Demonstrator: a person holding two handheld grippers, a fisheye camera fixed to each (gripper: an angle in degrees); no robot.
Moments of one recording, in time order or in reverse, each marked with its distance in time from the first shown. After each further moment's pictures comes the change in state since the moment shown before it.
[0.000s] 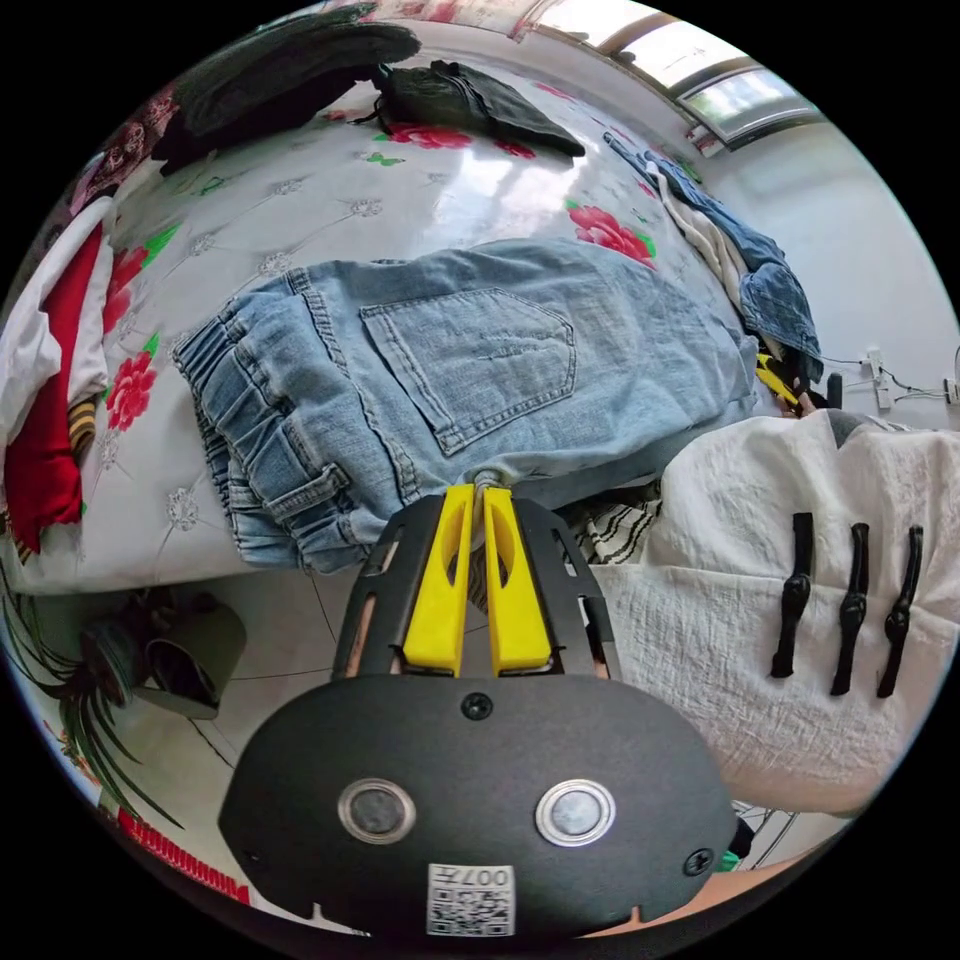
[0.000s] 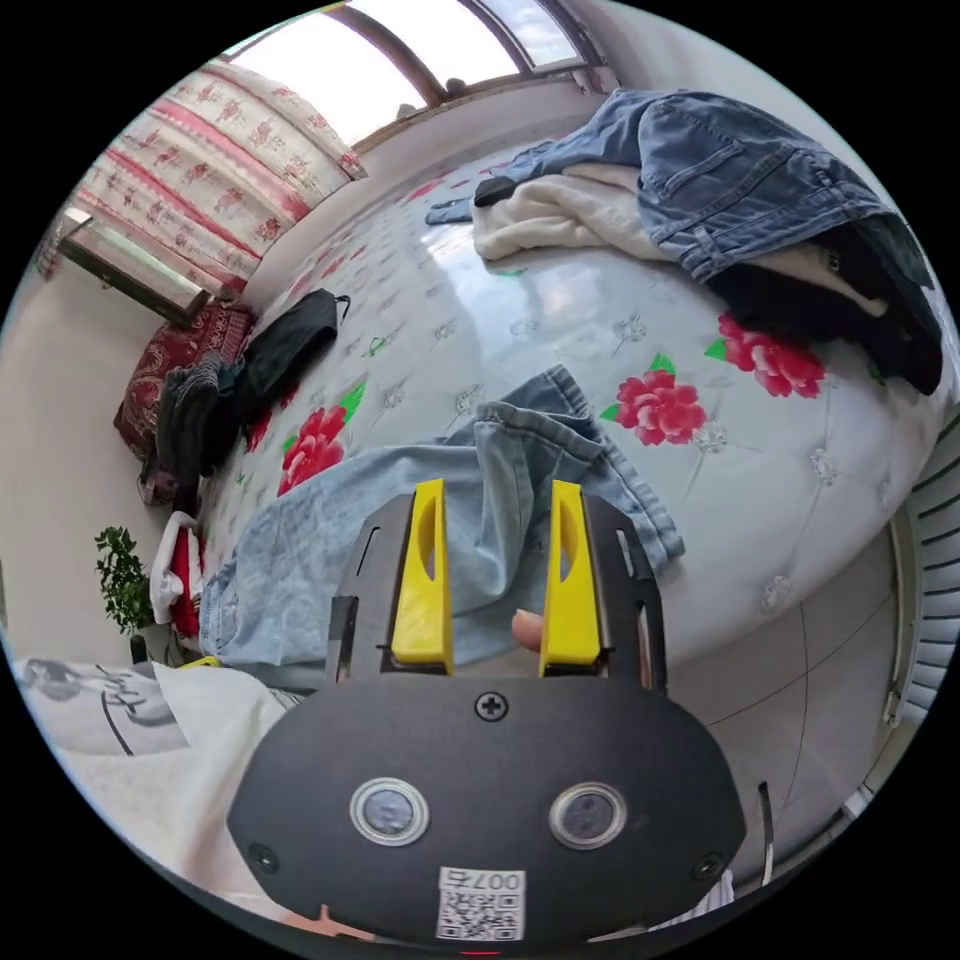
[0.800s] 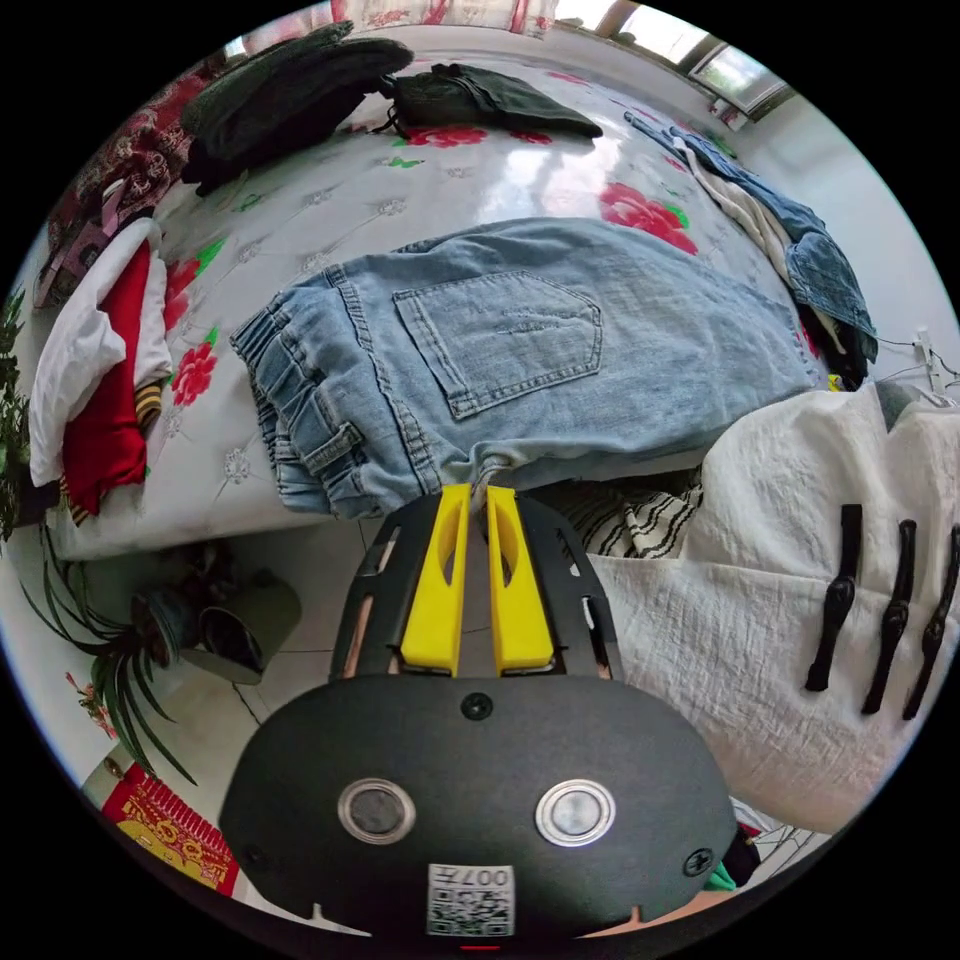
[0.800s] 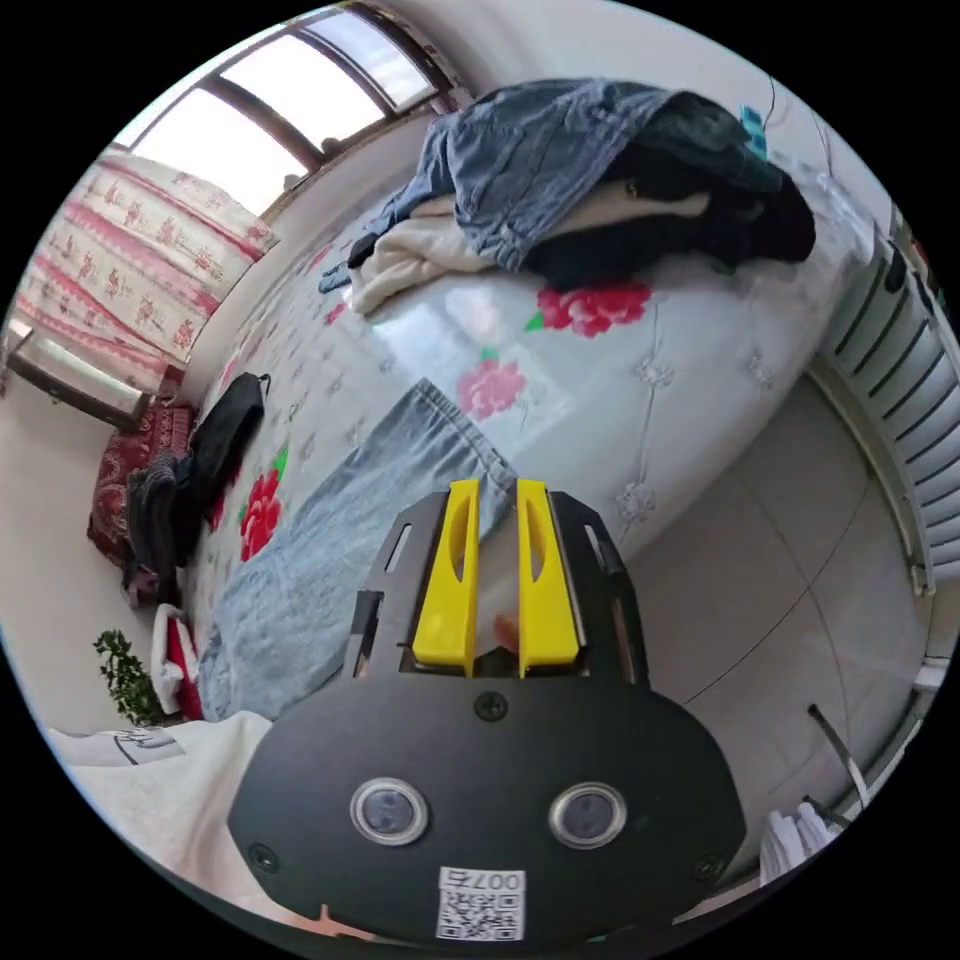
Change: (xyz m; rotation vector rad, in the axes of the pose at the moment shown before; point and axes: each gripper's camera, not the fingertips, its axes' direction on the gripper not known) left arm 0.060 0.001 -0.013 -0.019 -0.215 -0.019; right arm 0.167 0.104 -0.097 0.198 0.127 0.222
